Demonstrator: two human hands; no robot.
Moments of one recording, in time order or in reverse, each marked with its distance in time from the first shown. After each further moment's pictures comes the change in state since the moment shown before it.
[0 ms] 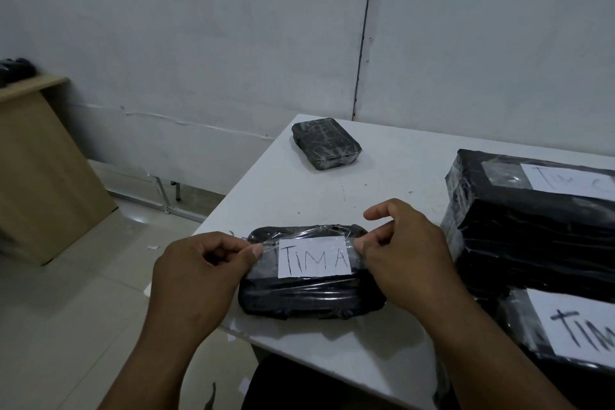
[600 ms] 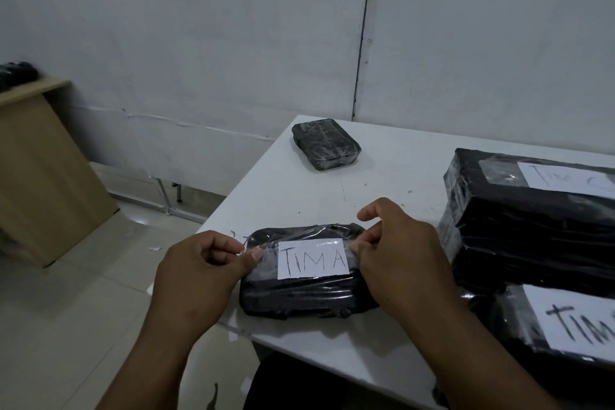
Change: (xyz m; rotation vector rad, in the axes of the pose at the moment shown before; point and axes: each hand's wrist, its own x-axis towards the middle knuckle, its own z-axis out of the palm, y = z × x) left_hand 0.002 -0.002 -0.001 -0.030 -0.009 -0.116; right_hand -0.016 -0.013 0.003 -0.236 0.064 -0.065
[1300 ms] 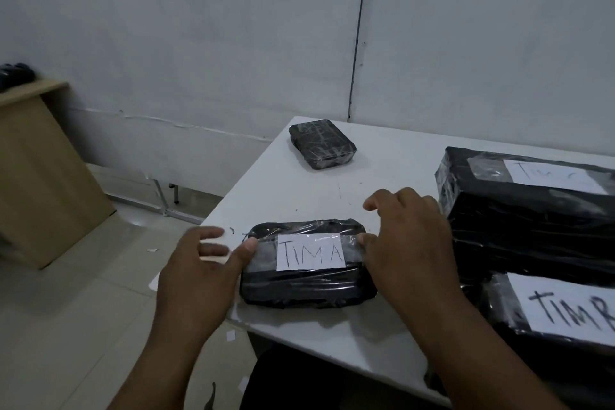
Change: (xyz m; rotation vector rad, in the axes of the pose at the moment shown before) left_hand -0.011 -0.005 0.004 0.050 0.057 -0.043; right_hand 0.006 0.012 -0.003 -0.368 0.171 -0.213
